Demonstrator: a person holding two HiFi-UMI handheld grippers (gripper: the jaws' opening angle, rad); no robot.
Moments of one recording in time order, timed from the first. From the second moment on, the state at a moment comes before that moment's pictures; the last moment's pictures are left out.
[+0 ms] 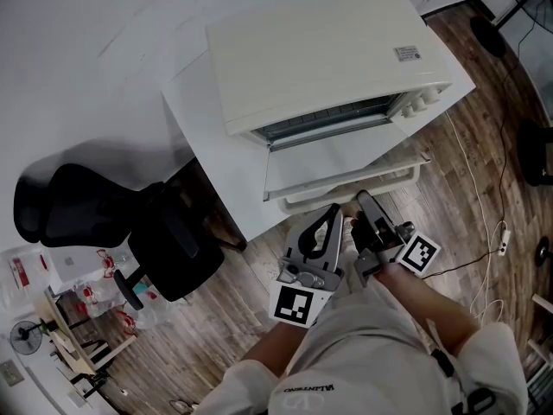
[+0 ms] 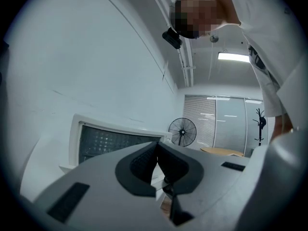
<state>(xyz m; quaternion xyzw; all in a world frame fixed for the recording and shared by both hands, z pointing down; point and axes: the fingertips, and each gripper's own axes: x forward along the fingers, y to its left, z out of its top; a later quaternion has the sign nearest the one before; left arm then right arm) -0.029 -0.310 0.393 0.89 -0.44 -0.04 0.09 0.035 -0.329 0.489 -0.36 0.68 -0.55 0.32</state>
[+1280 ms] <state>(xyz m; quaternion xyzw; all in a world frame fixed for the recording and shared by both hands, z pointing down) -0.029 -0.302 0.431 0.89 -0.45 0.00 0.10 0.039 -0.283 0.569 -0.39 0.65 -0.61 0.24</state>
